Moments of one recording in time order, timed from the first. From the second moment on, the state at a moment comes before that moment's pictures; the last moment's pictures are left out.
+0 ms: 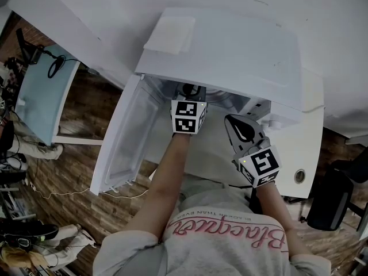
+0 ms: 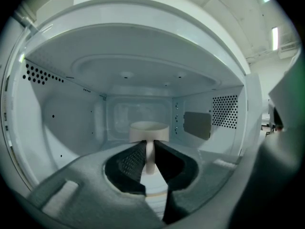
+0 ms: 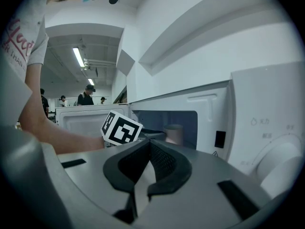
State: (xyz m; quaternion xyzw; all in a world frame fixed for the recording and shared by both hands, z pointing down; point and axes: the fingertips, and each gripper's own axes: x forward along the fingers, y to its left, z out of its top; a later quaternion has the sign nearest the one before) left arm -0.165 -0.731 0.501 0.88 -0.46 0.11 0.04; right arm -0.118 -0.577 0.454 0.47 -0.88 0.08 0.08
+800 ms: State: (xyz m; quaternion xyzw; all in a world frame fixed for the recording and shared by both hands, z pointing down) left arm -0.177 -0.699 0.500 0.89 -0.45 0.10 0.05; right arm -0.137 -0.561 0.445 0.45 -0.88 0.06 0.08
